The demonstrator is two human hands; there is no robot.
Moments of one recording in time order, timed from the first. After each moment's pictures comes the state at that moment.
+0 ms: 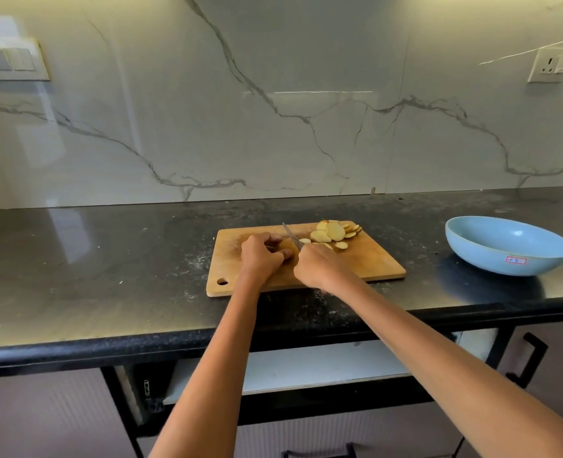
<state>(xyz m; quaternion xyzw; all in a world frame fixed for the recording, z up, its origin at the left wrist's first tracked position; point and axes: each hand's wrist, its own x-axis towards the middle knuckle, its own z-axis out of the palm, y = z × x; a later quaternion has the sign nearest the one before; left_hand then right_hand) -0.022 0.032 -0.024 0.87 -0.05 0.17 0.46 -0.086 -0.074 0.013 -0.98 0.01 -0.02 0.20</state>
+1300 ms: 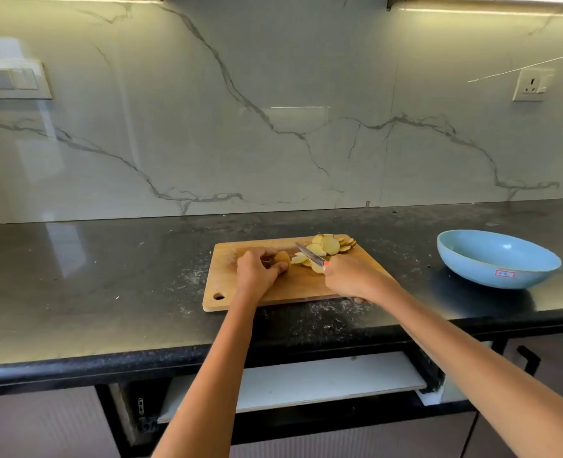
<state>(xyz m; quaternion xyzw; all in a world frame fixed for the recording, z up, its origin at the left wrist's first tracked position) -0.020 0.034 -0.027 0.87 -0.07 0.18 0.44 -0.090 -0.123 0.023 -0.99 -0.01 0.03 0.16</state>
